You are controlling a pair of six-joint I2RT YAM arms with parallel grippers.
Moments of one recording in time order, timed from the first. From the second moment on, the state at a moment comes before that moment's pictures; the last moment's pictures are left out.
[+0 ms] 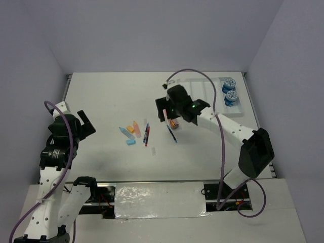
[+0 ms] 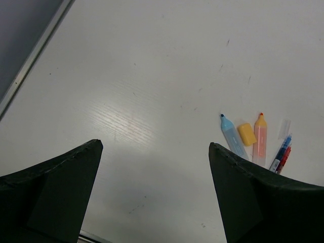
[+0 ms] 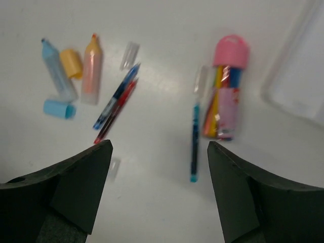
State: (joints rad) left arm -0.03 0.67 0.88 -0.79 -0.34 -0.42; right arm 0.64 1.57 1.31 -0.45 0.09 0.25
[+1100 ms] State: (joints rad) left arm -0.05 0.72 0.88 -0.78 -0.30 -0.42; right arm 0.95 2.21 1.81 -0.55 0.25 0.38
